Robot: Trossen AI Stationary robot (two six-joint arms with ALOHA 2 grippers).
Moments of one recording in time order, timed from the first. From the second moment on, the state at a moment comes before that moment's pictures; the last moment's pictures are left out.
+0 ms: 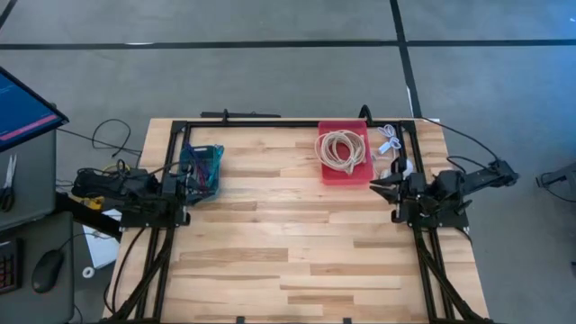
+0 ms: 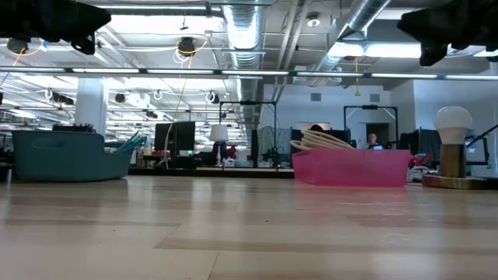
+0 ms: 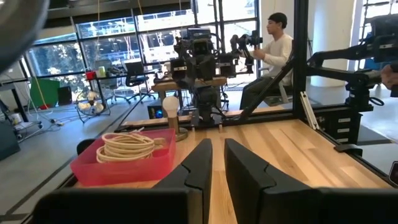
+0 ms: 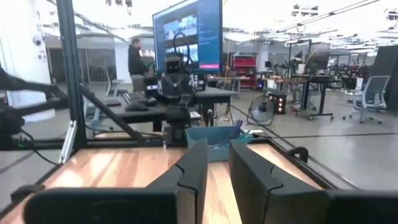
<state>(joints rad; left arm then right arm) -0.26 0.00 0.21 -0.13 -0.24 0.17 0.35 0.10 0.16 0.10 0.47 -0.10</state>
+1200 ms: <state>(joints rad) -0.26 0.00 0.08 -0.09 -0.39 0.15 0.40 0.00 0.16 -0.23 0.47 0.07</state>
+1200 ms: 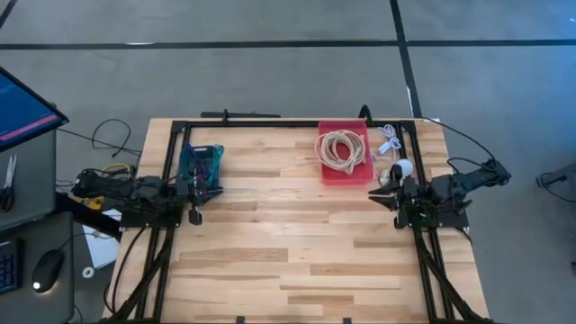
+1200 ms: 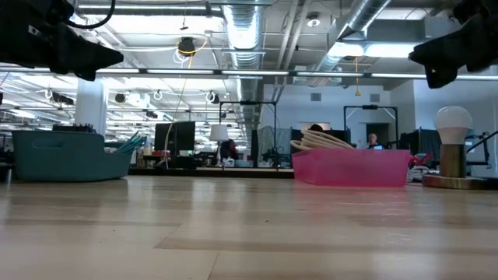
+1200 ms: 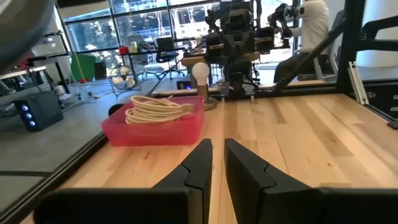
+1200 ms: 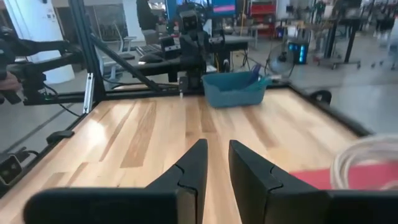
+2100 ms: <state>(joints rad) -0.26 0.15 0.08 -0.07 -0.39 0.15 0.40 0.00 0.16 -0.31 0.47 0.24</state>
